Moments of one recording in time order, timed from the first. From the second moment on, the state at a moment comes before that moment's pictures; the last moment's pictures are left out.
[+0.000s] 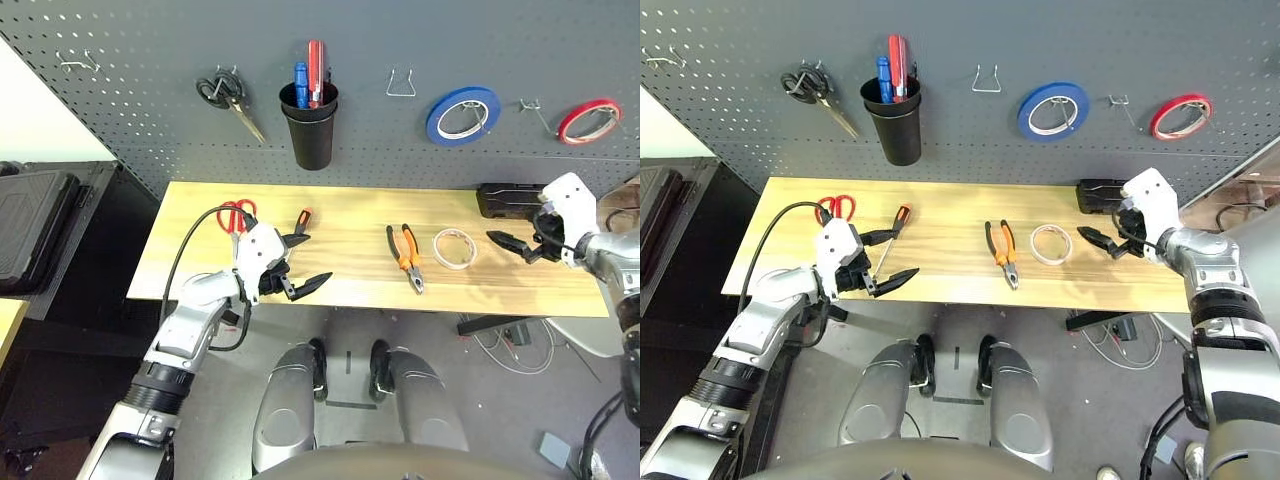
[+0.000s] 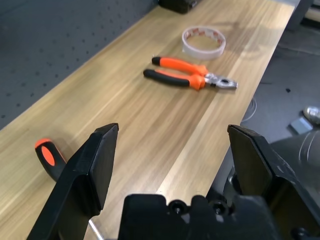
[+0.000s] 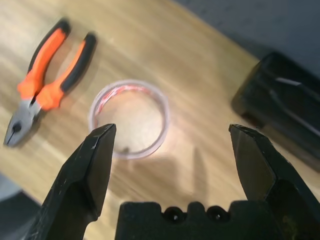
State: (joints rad) left arm -0.17 0.49 -0.18 0.05 -0.12 0.03 -0.85; right arm -0.62 -0.70 -0.01 1.03 0.00 -0.06 0.94
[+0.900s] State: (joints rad) left arm -0.10 0.51 -0.19 -0.06 -0.11 0.08 -0.83; right arm -0.78 -0.55 0.21 1.26 -0.26 -0.08 0.91
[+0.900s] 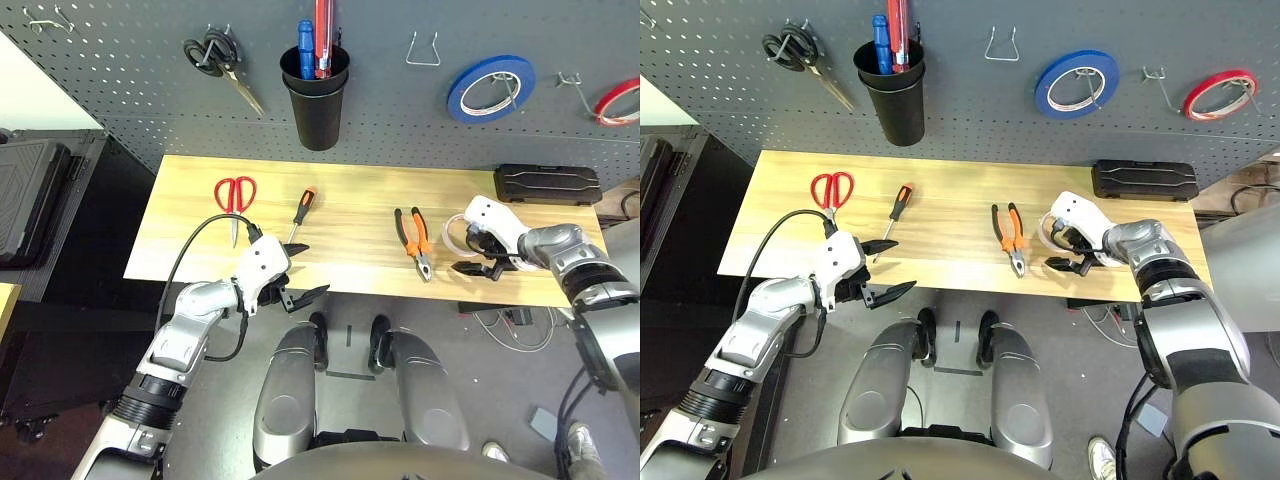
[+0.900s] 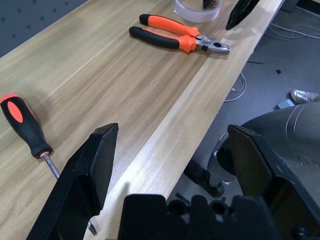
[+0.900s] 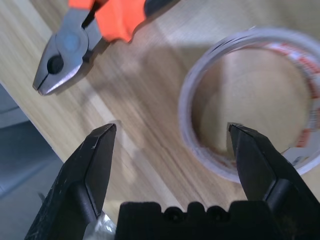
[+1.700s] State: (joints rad) left arm -0.06 0.53 -0.18 -0.11 -0.11 0.13 -0.79; right arm -0.76 -0.55 0.20 1.26 -0.28 -0.12 0.78
